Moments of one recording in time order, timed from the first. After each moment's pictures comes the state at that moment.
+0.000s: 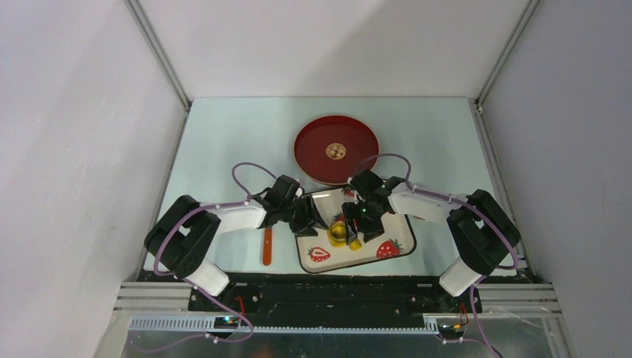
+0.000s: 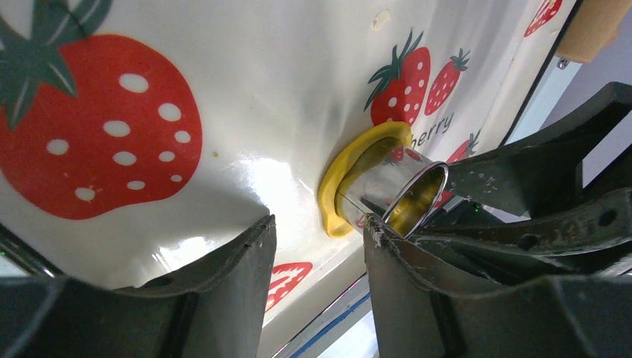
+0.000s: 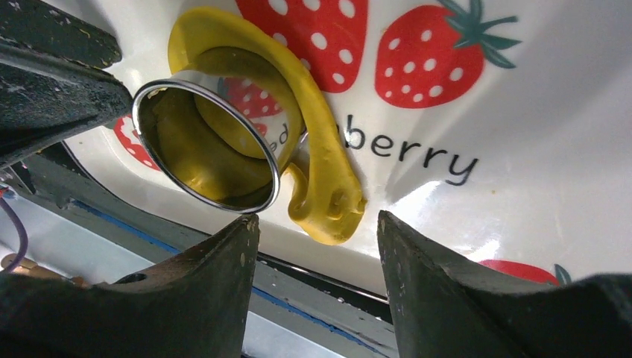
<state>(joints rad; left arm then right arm) -0.63 1.56 0.65 -0.05 0.40 -0.99 0.71 1.61 0.94 -0.63 -0.30 0.51</state>
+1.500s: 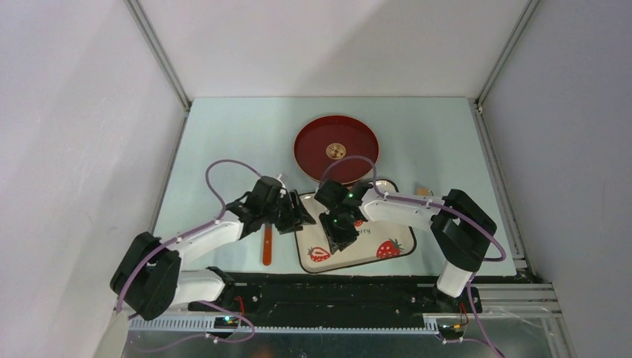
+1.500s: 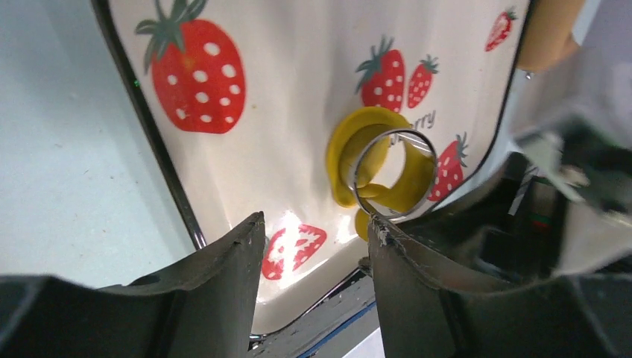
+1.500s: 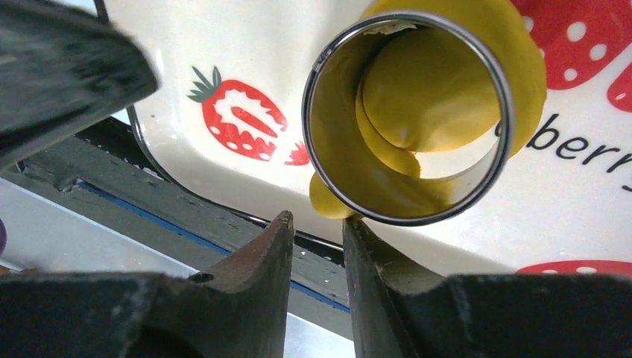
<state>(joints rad) -0.59 1.26 0.57 -0.18 0.28 -0.92 0.98 1.73 1.16 -0.73 -0.19 0.59</state>
